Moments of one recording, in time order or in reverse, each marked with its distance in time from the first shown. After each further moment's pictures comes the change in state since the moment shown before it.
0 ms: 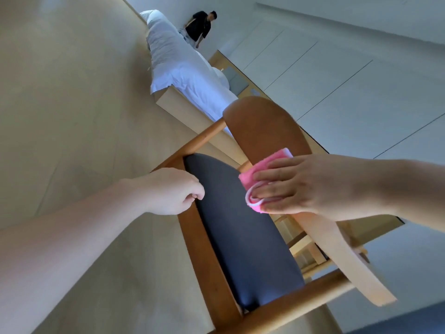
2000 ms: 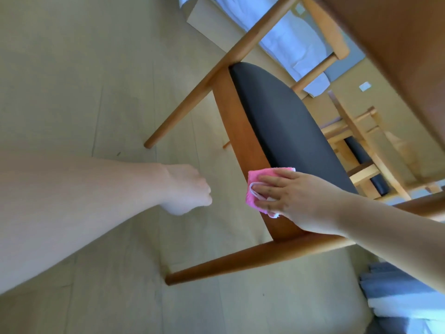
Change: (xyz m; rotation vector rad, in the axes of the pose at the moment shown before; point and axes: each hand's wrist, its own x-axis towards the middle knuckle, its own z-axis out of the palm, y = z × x) left_hand -0.106 0.013 0.095 0.536 -0.610 0.498; right_hand 0.122 -0.164 0.135 0.411 -0.236 0.230
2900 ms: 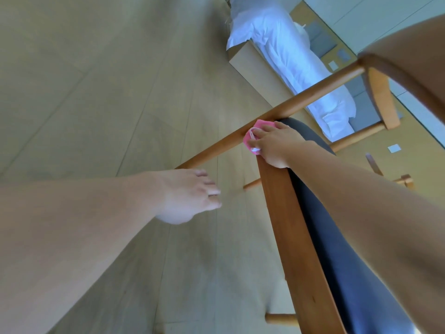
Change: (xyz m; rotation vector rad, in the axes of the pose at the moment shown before) left_hand -0.043 -0.078 0.032 -0.124 0.219 -0.329; right_hand 0.217 0.155 -0.084 -0.049 0.111 0.280
